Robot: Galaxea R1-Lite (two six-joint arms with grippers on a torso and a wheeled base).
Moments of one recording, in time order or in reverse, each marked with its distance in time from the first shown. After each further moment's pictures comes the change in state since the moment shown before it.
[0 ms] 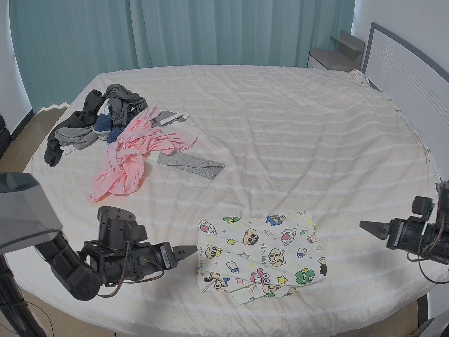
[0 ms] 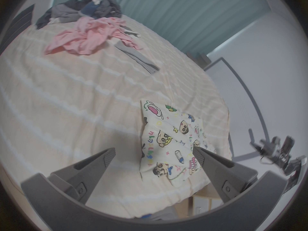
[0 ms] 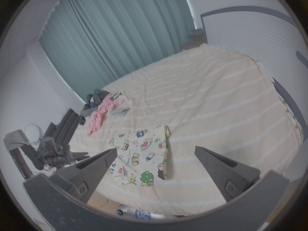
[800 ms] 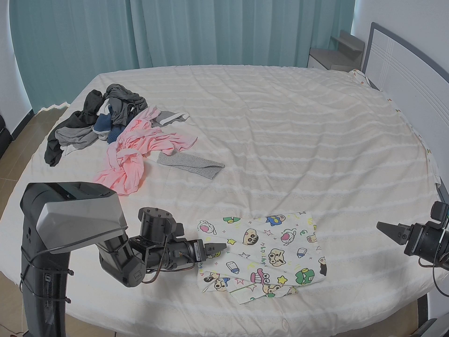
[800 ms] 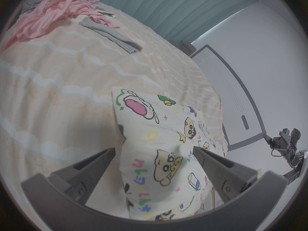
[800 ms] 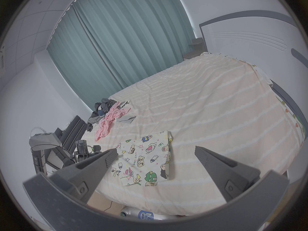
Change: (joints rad) left arm 0.007 0.407 -0.337 -0.106 -0.191 0.108; right arm -0.090 -0.194 0.081 0.003 0.099 -0.008
